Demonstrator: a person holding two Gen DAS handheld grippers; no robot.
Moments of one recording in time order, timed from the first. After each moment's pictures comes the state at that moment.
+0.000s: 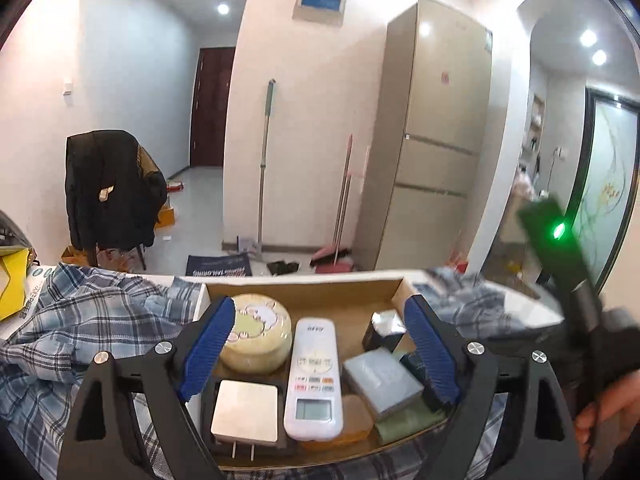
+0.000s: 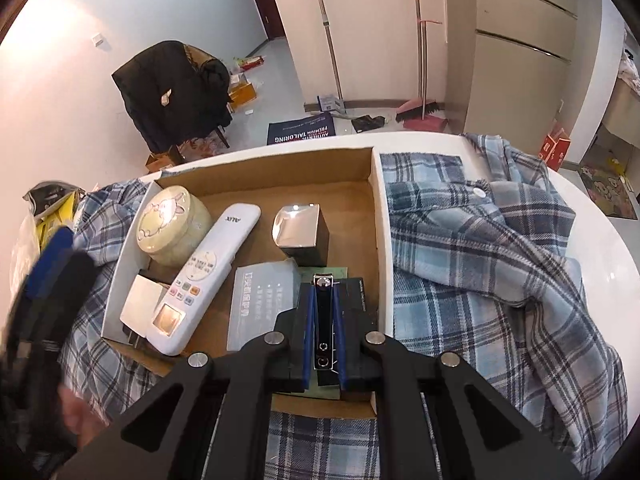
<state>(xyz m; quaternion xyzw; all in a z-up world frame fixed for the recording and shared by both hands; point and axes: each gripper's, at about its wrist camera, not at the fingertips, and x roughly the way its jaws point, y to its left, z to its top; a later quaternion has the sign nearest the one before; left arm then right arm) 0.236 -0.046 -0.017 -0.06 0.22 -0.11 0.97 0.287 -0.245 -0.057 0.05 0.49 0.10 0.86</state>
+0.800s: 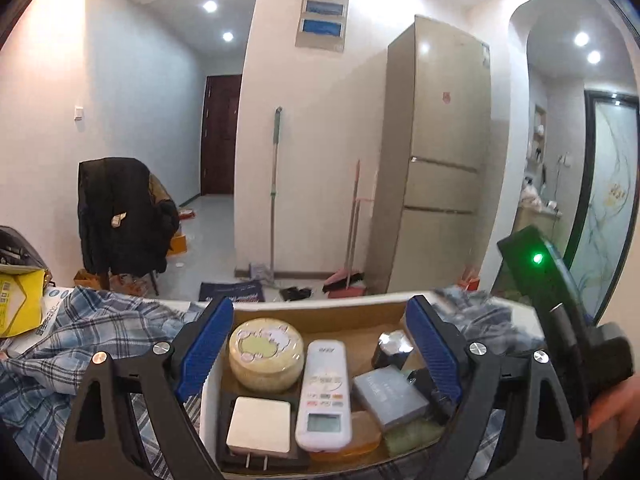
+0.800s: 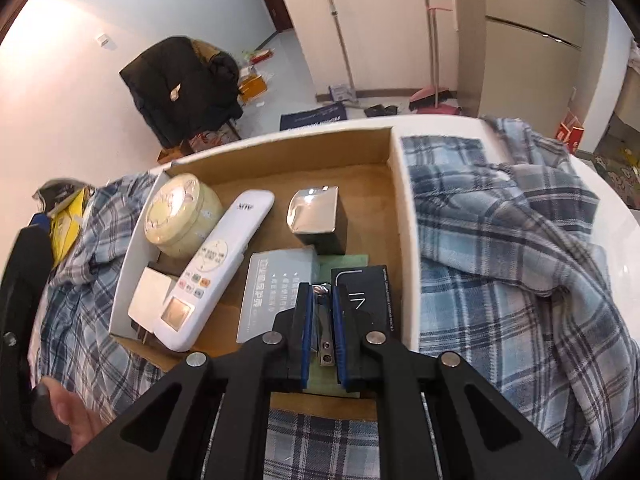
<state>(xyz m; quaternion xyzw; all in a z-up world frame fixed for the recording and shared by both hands) 0.218 -0.049 -0.006 -0.04 0.17 -0.10 0.98 0.287 -0.243 -0.063 0.07 0.50 0.12 0.86</state>
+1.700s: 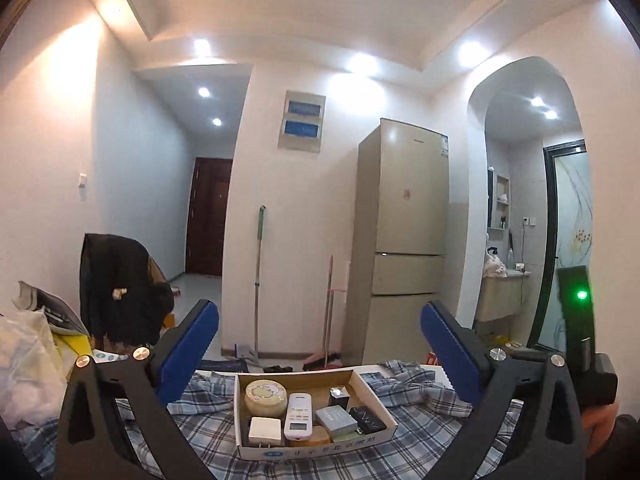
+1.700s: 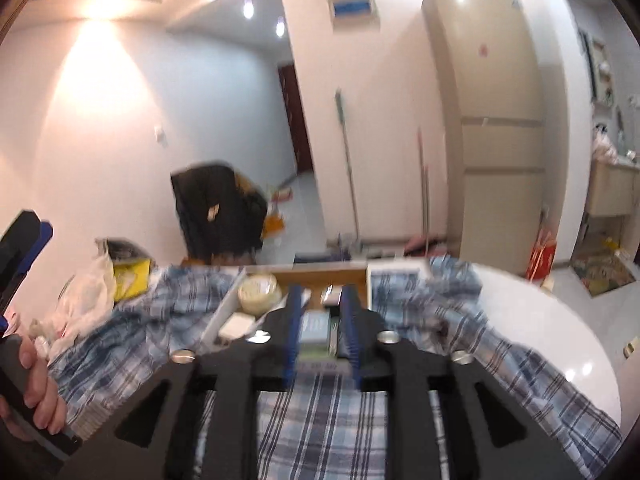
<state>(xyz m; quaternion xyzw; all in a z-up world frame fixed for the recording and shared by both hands) 0.025 -0.020 0.099 -0.05 0.01 -0.12 0.99 0.095 -0.282 0.062 0.05 0.21 0.12 0.97</state>
